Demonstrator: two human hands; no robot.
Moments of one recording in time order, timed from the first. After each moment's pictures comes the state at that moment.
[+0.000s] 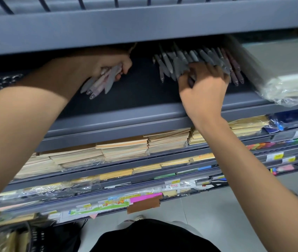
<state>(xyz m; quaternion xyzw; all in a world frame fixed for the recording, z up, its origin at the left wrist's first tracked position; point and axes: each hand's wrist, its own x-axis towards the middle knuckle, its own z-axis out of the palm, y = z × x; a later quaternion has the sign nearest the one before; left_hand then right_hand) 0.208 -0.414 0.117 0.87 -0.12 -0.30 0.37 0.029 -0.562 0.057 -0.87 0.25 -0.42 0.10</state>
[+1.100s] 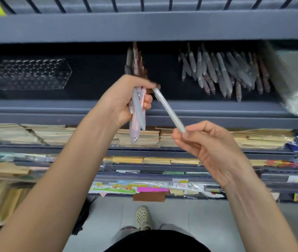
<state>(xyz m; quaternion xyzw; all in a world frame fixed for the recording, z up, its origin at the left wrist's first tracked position) 0.074 -0.371 0.095 0.60 0.00 -0.31 0.74 -0.078 -0.527 0.050 -0.51 0.19 -0.01 0.84</state>
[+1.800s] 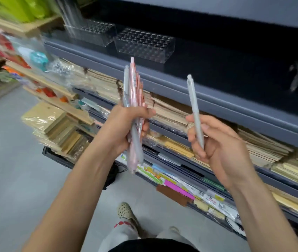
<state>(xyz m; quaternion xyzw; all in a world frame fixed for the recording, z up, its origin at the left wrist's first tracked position) -0.039 -0.181 0.052 0.60 0.11 -0.07 0.79 -0.055 -0.408 0.034 -0.60 -0.07 0.15 0.78</state>
